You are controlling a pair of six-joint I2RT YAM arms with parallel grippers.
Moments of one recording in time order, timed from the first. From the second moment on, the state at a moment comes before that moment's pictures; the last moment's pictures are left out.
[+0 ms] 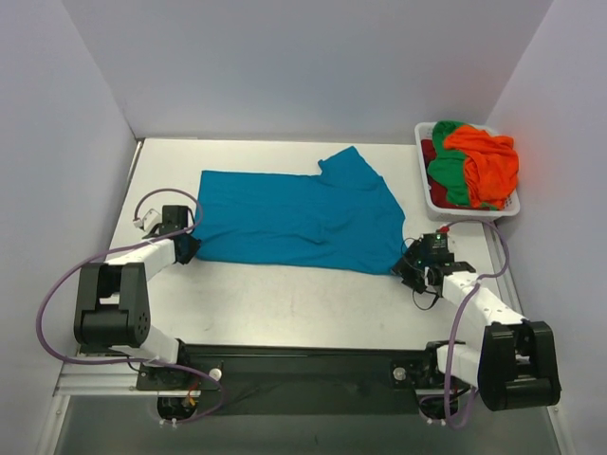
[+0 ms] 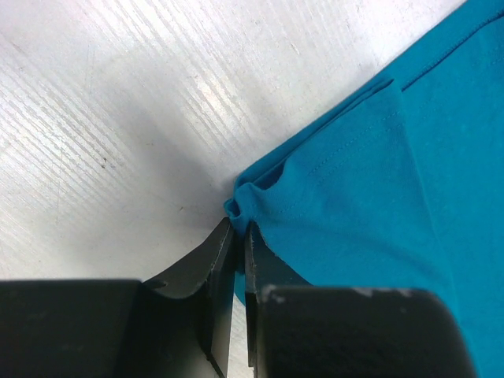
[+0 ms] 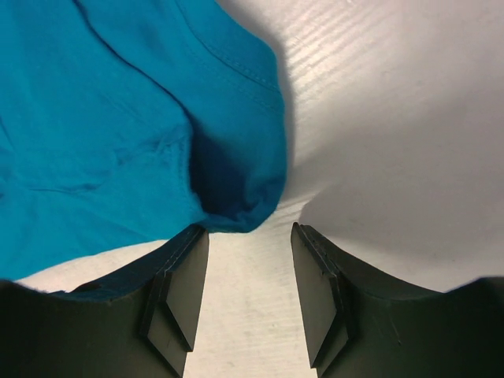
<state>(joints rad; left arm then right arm) -0.02 1.53 0.74 -0.21 -0.29 -0.95 0.08 1.16 0.46 -0.31 -0.02 0.75</state>
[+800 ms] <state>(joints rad) -0.01 1.43 0.74 -0.38 -0.35 -0.96 0.08 1.26 0.54 -0.29 -0.02 0.74</state>
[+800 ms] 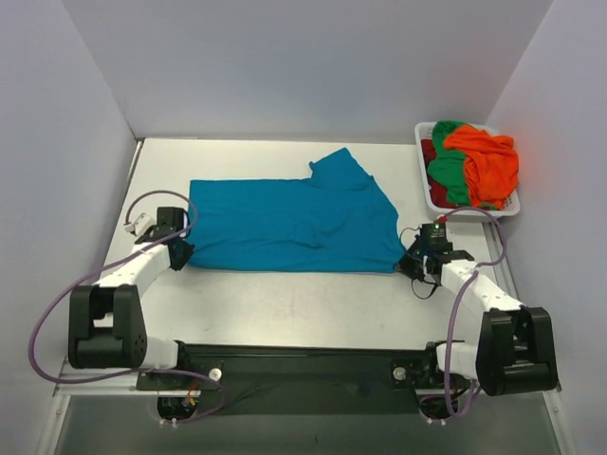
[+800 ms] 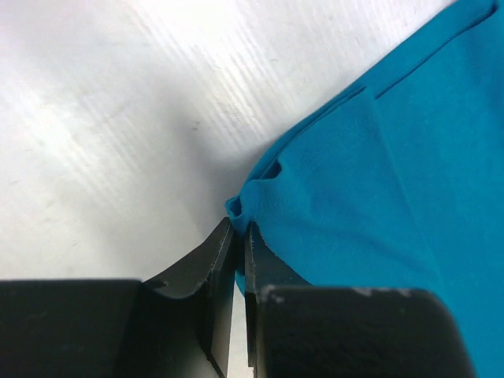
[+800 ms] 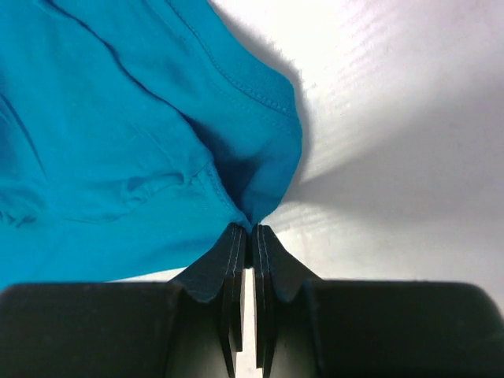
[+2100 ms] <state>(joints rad) -0.05 1.47 1.18 -0.66 -0.49 -0.81 0.31 1.38 1.10 -0.60 0.02 0.50</state>
